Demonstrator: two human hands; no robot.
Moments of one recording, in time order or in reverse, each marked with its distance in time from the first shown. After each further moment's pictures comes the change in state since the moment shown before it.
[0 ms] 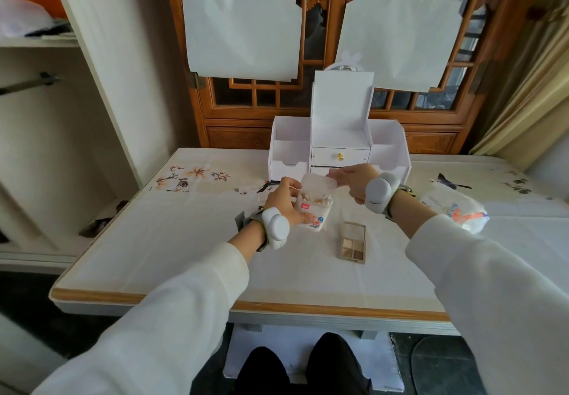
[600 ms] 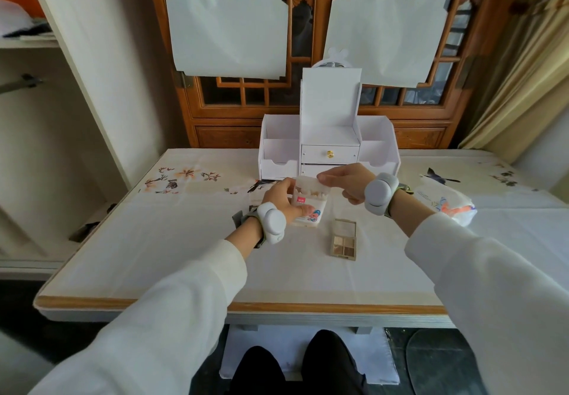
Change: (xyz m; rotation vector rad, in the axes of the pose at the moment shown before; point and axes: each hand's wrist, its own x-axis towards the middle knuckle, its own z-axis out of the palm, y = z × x) left_hand 0.007 0.009 0.012 -0.008 -0.002 0.013; right_hand -0.011 0.011 -0.010 0.075 -0.122 -0.059
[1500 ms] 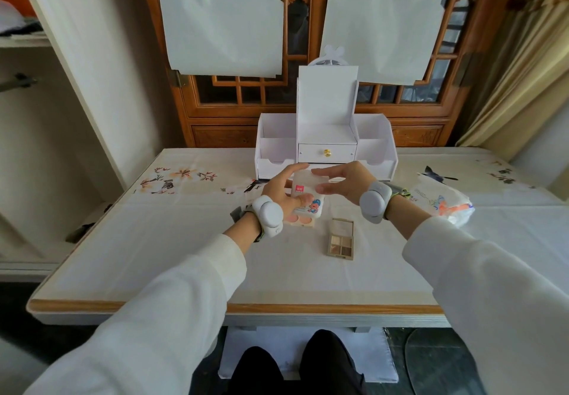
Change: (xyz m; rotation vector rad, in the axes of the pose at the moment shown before) left_hand 0.006 0.006 -0.001 -0.065 -0.032 0.177; right_hand 0.008 0.015 0.001 -0.201 0.072 -0.276
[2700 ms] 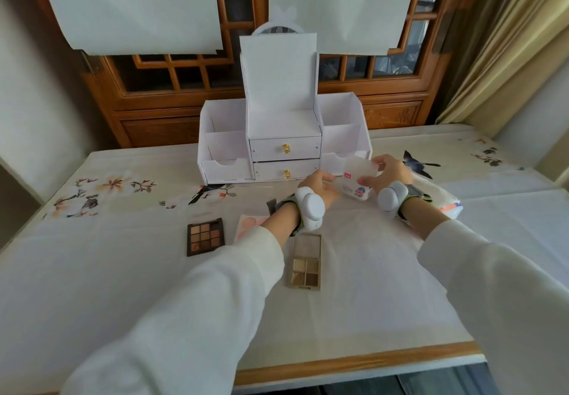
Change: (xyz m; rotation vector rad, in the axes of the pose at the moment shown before) left_hand 0.133 0.001 0.143 -0.056 -0.192 -0.319; right_hand 0.049 0.157 -0.081 -0.130 0.400 0.484
